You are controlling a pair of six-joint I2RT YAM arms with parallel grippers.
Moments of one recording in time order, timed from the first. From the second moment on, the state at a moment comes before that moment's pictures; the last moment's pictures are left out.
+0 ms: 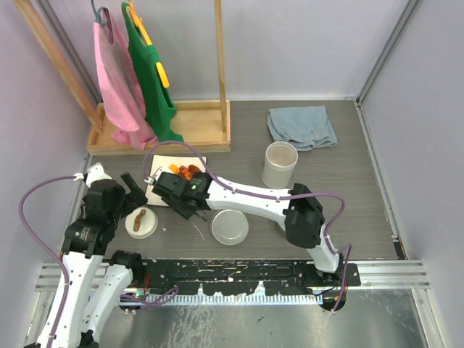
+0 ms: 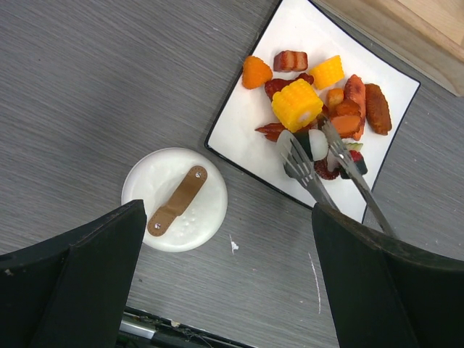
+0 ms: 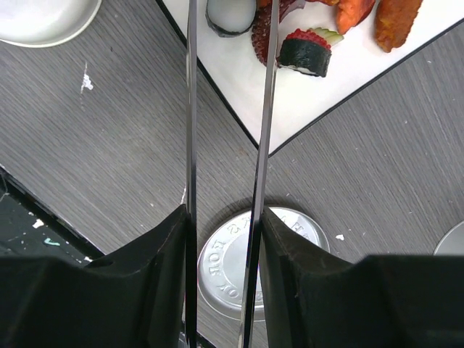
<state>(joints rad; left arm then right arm) -0.16 0.55 0.77 -0.90 -0.29 -0.59 1.24 2.06 1.88 -0.90 0.31 0.20</state>
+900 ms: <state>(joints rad) -0.16 0.55 0.77 -0.90 -0.28 -0.59 1.10 1.78 1.65 -0.82 0.27 0.33</state>
